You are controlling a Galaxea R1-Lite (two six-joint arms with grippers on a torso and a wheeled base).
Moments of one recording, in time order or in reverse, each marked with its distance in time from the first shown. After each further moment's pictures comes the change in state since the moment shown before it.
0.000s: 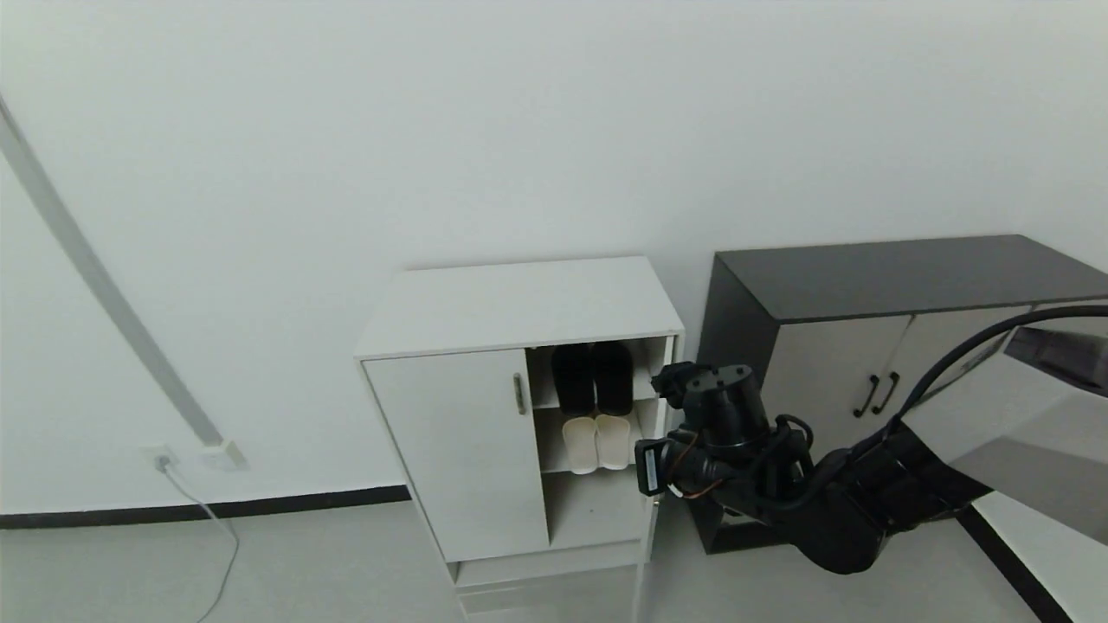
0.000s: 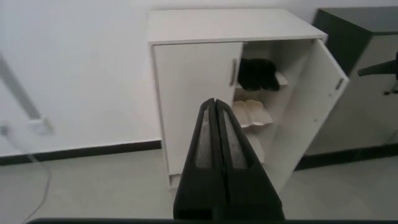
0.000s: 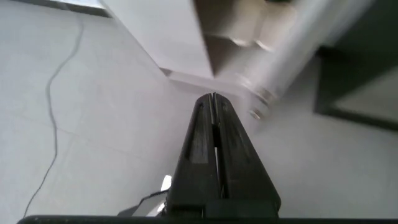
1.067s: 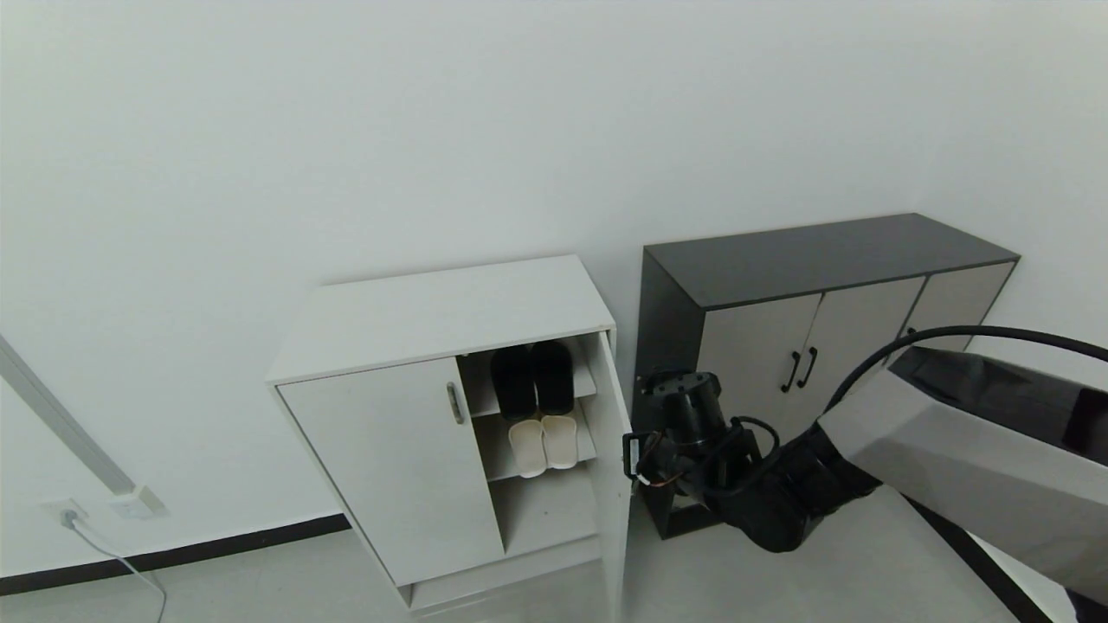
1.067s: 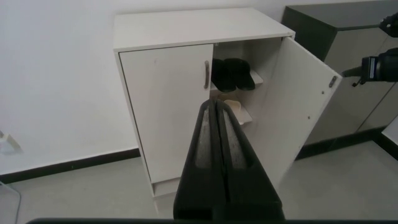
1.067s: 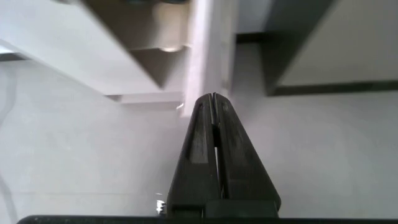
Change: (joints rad) left arm 0.000 0.000 0.000 0.000 -0.002 0.002; right arm -0.011 0.165 -0.174 0.015 -0.158 0.074
